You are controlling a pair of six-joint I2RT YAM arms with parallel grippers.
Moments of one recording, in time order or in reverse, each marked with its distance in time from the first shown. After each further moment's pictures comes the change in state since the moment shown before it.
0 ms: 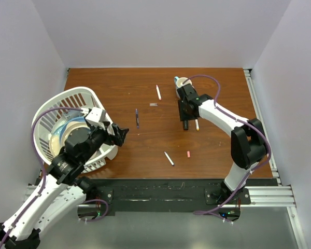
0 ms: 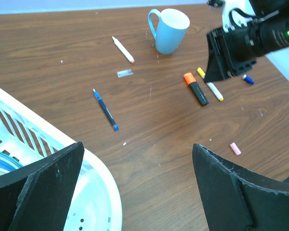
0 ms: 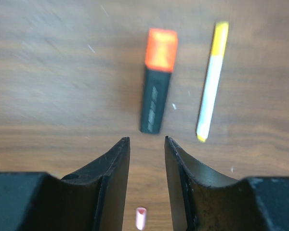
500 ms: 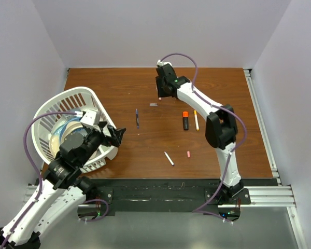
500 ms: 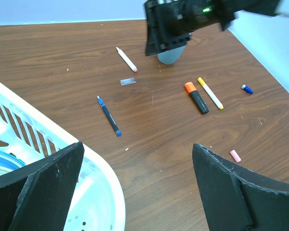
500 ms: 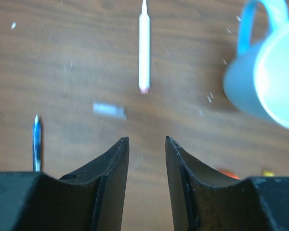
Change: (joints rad) left arm 0.000 -0.071 -0.016 0.007 -0.028 0.001; right arm 0.065 0.438 0.653 0.040 0.025 -0.044
